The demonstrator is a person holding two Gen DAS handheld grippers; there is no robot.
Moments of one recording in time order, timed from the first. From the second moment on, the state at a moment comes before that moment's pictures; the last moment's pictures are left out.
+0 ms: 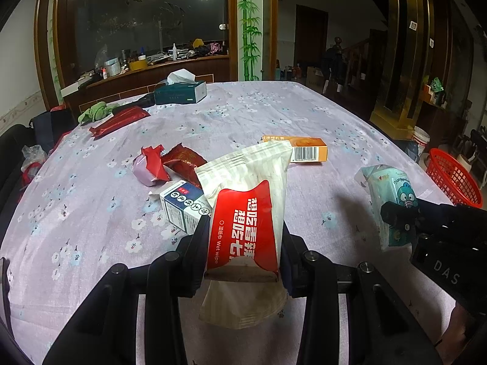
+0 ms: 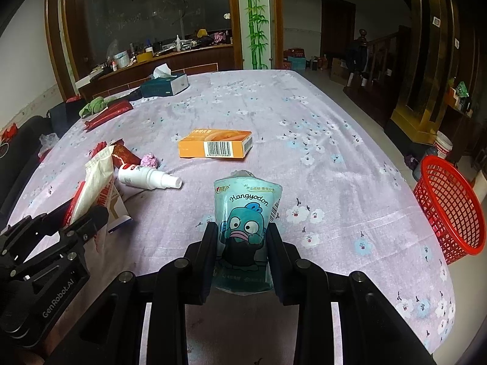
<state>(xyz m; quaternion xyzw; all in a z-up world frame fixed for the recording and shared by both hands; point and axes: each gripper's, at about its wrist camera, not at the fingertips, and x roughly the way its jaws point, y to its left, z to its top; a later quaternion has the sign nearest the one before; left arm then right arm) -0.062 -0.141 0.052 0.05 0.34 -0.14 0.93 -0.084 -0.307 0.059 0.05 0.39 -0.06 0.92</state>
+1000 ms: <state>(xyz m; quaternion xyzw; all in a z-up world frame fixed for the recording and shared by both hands) -0.067 -0.151 0.058 0.06 0.33 -0.15 0.93 -0.098 -0.312 0.077 0.06 0.37 -0.05 0.93</state>
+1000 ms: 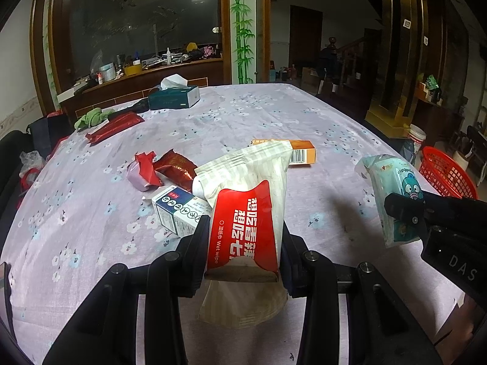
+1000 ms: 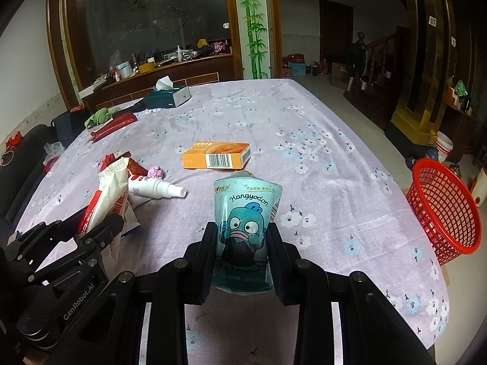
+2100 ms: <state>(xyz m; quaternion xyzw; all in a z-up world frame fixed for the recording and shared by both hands) -0.060 -0.178 0.055 0.07 0.35 -0.18 0.92 -0.104 -0.336 0.075 0.09 0.37 -0.06 0.92</state>
